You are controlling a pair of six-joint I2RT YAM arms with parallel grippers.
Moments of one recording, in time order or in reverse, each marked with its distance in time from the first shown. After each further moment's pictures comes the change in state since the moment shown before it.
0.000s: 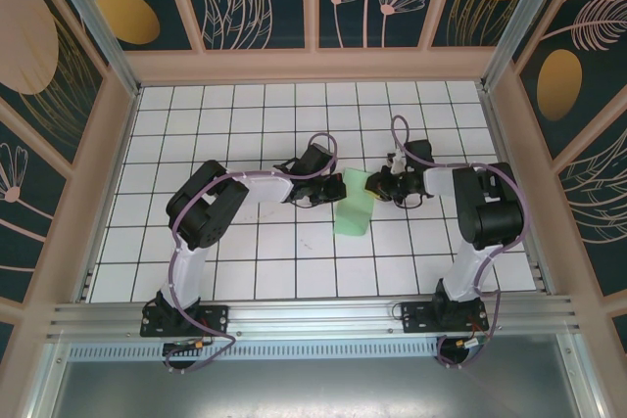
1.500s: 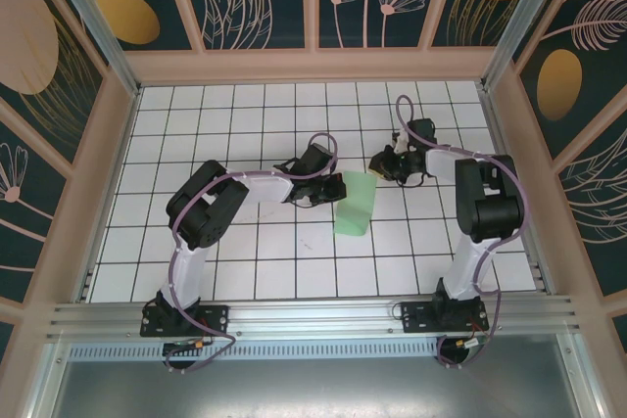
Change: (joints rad) left arm 0.000 0.000 0.000 0.001 0.000 0.001; right arm -0.030 0.064 0.213 -0.137 0.071 -0.025
